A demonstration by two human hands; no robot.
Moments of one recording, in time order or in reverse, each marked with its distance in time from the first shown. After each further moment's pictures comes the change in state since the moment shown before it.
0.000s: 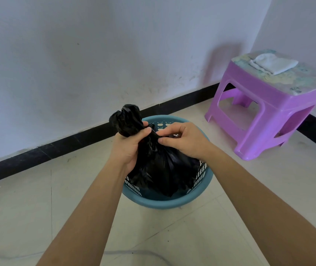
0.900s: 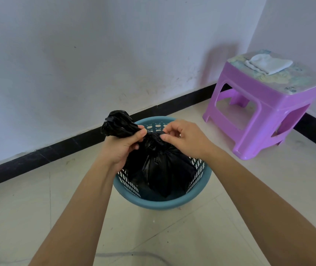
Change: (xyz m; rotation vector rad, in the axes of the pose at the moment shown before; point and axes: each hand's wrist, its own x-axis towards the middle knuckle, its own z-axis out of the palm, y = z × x) left_hand 0.005 0.012 -0.016 0.244 -0.053 -0.008; right_hand 0.003 0.013 -0.013 -0.427 0.058 -0.116
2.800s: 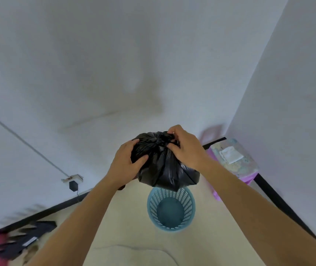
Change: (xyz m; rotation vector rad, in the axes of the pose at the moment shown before) left_hand -0.137 0.517 0.045 0.962 0.028 0.220; right_hand 0.133 -0.423 -0.320 -0.102 -0.043 0.010
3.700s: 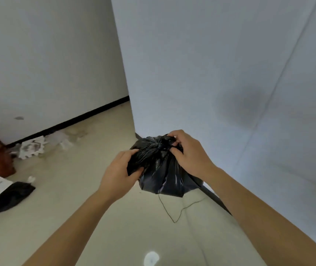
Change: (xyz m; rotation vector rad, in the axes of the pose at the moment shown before) left_hand -0.525 0.008 -0.335 0.244 0.943 -0.745; right_hand -0.105 -0.579 0.157 0.366 -0.712 -0.936
